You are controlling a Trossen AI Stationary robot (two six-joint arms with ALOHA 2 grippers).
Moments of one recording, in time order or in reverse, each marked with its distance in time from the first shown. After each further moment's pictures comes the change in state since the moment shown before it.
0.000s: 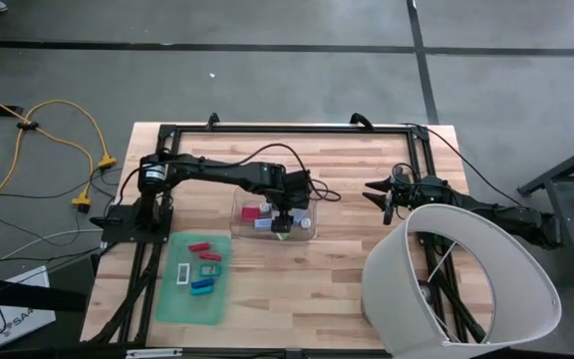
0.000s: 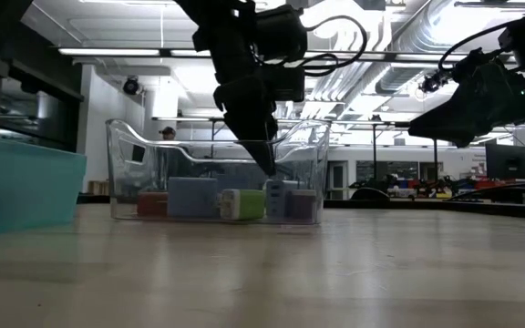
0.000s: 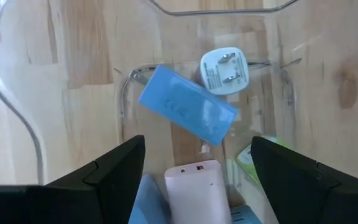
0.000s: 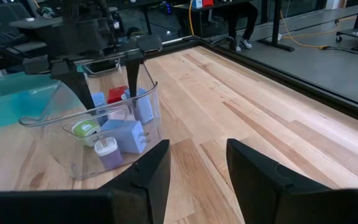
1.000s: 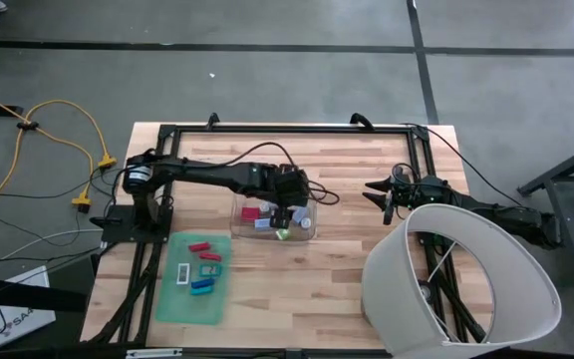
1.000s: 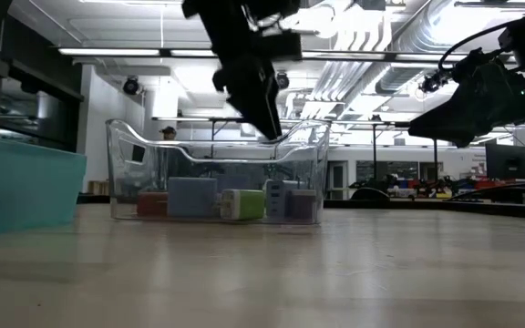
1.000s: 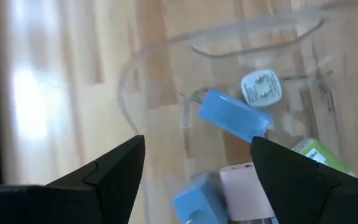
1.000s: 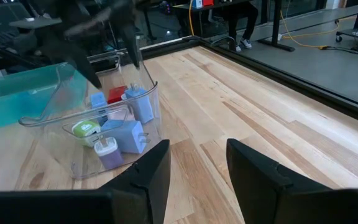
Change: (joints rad) left arm -0.049 -0.098 -0.001 0.025 -0.245 0.113; right arm 0.000 0.000 0.000 0.000 0.000 0.000
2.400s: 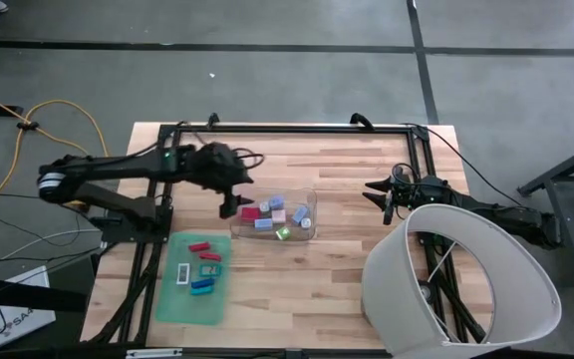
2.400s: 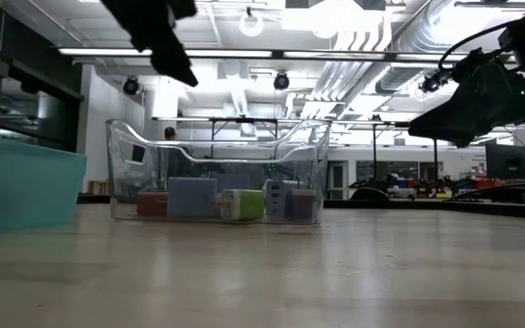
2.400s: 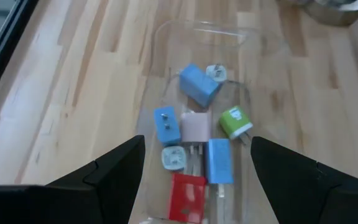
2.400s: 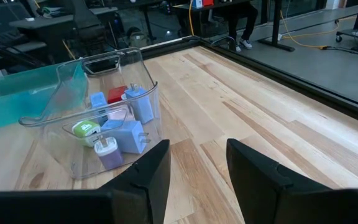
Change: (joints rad) left arm 0.129 -0.688 -0.498 0.088 0.254 -0.255; right arm 0.000 0.000 0.000 0.000 0.000 0.000
